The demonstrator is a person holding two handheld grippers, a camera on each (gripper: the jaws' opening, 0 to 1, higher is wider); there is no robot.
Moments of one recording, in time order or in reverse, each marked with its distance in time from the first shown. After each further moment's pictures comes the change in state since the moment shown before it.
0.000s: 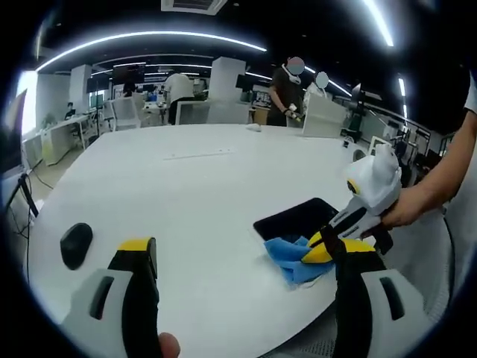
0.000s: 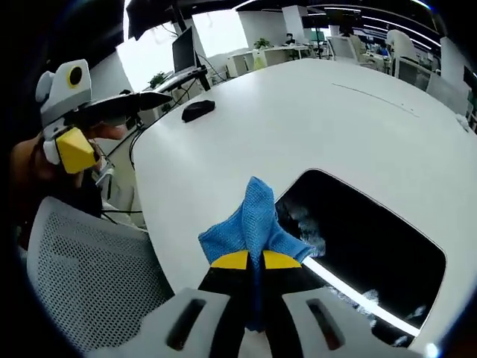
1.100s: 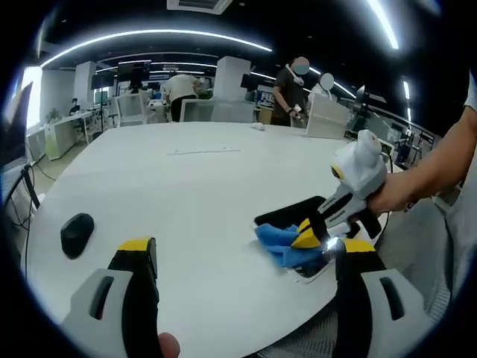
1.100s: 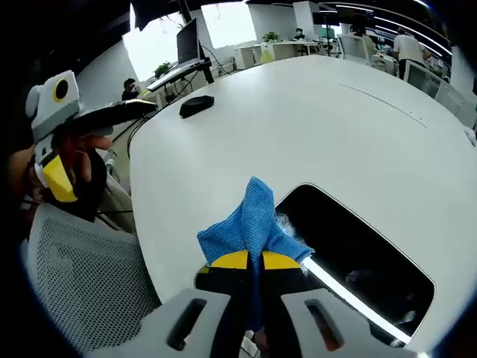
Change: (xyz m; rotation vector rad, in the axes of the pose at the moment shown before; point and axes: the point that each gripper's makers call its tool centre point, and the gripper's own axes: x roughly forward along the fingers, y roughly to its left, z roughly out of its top) left arm -0.005 0.000 -0.010 -0.029 0.002 0.023; right arm 0.018 -0.031 0.019 0.000 0.058 0.015
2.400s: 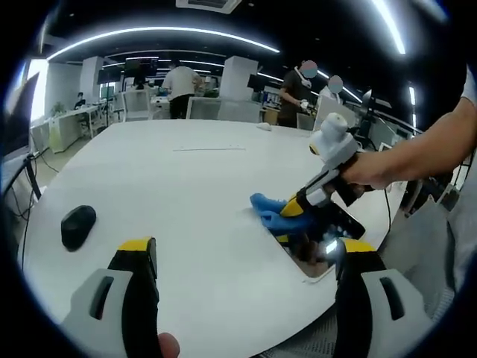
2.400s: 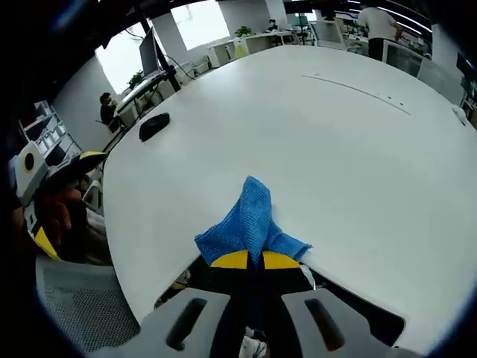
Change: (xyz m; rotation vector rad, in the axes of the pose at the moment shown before) left arm 0.004 0.008 -0.002 -0.029 -0.004 0.020; right arm -0.006 -0.050 0.026 0.110 0.039 -0.064
